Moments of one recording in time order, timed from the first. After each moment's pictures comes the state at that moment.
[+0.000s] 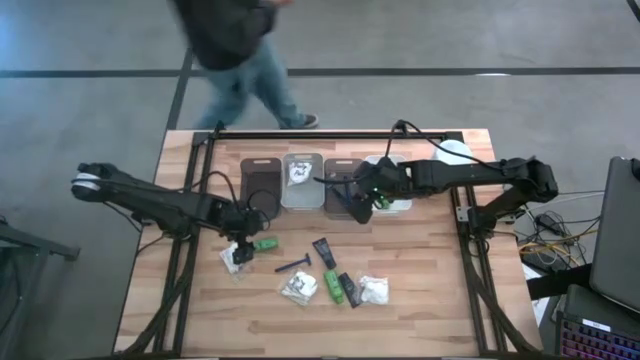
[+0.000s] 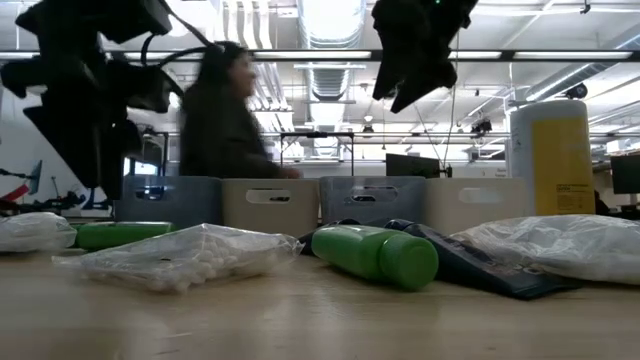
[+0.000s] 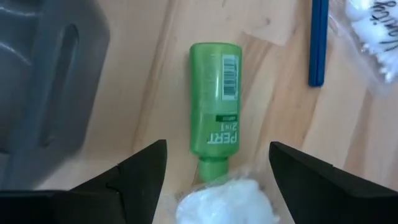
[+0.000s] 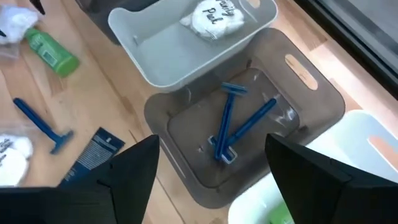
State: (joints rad) left arm -0.17 1.10 0.64 -0.70 -0.01 -0.48; right arm -0.04 1.49 1.26 -0.73 0.29 0.50
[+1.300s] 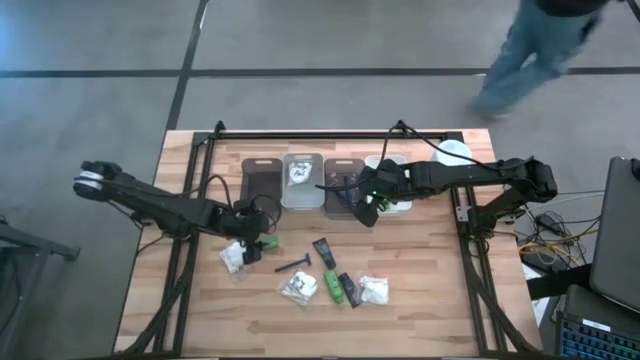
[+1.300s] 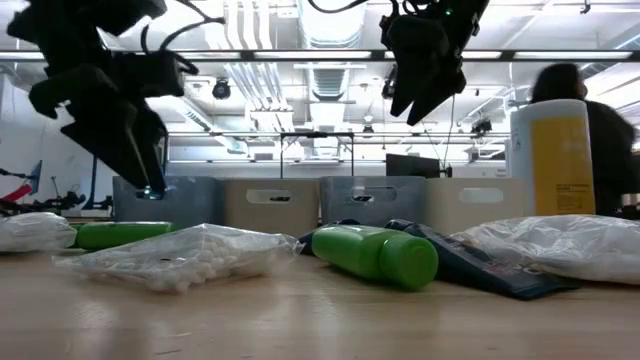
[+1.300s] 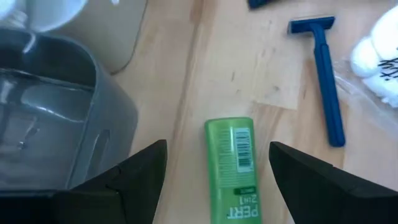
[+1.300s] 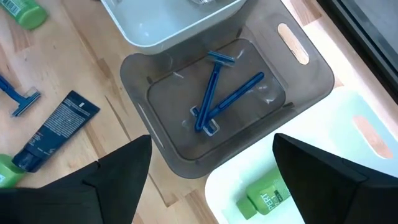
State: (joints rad) left arm -0.24 1.13 0.60 -0.49 -0.23 -0.39; right arm -0.04 1.49 1.24 -0.82 0.29 0.44
